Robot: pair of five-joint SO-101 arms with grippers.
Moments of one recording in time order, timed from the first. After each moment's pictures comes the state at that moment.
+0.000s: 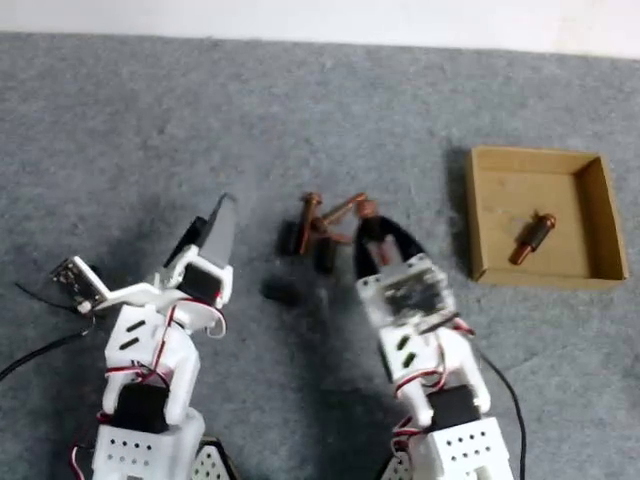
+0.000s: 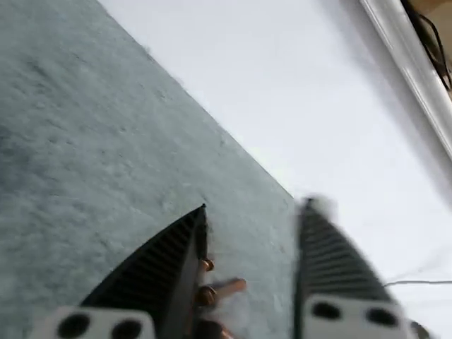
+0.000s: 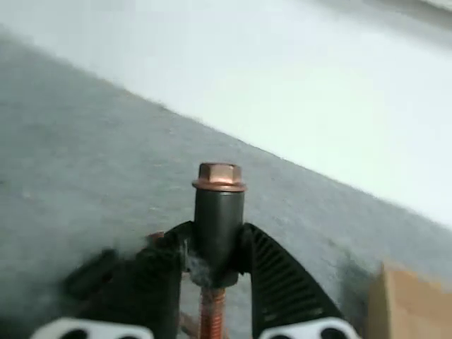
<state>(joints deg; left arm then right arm) 1.5 -103.3 94.5 26.3 53.8 -17.2 -90.7 96.0 6.5 15.5</state>
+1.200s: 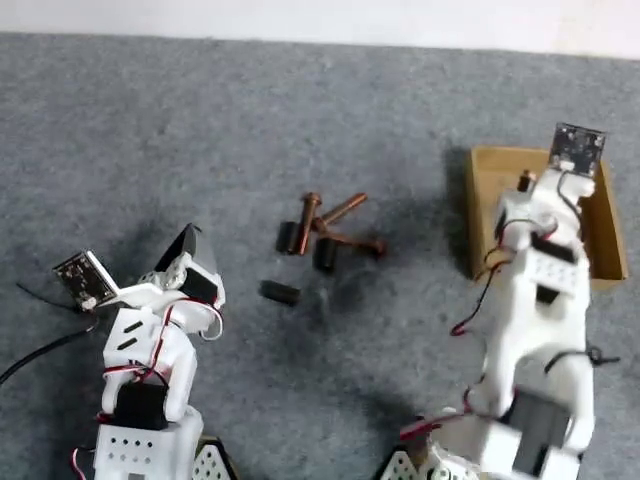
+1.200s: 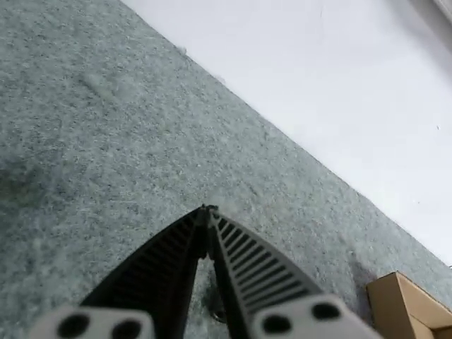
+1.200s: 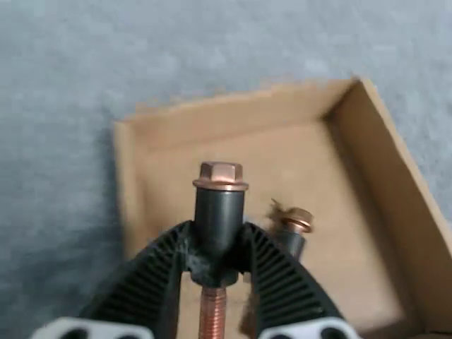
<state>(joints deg) -1.0 -103.2 96.0 30.1 44.8 17.0 -8.6 37.0 17.1 7.4</state>
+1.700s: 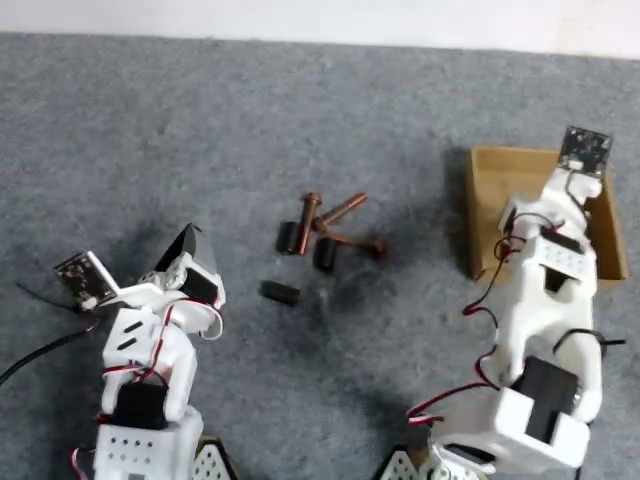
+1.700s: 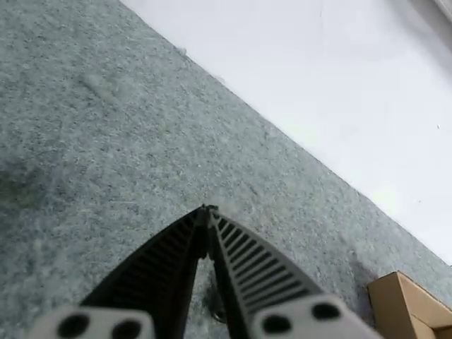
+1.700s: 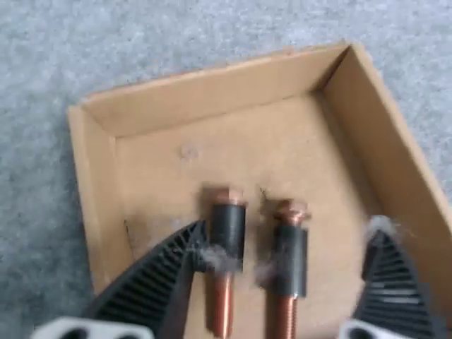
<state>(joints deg) -1.0 -103.2 96.0 30.1 44.4 18.1 -2.3 33.7 19.1 7.4</state>
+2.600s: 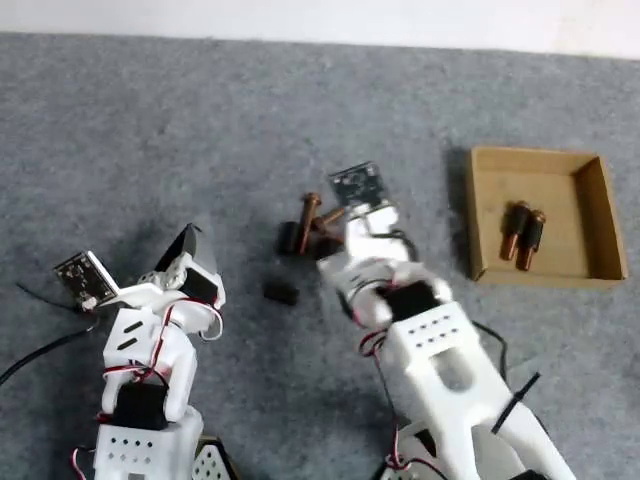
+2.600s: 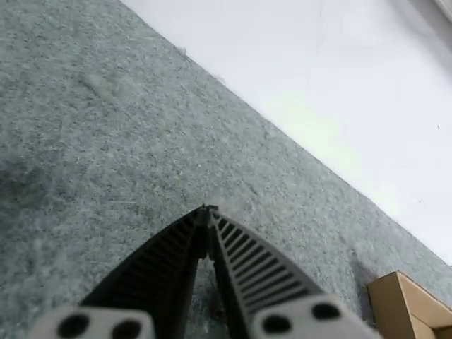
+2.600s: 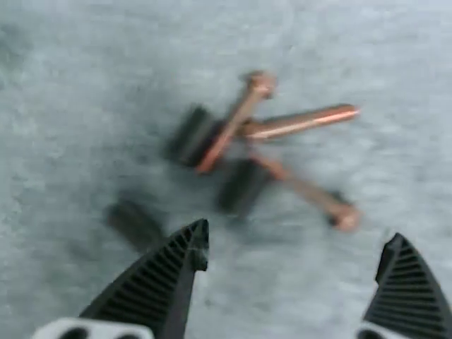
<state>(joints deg) -1.0 -103.2 96.0 30.1 44.4 -32.3 -36.0 55.2 36.7 -1.4</state>
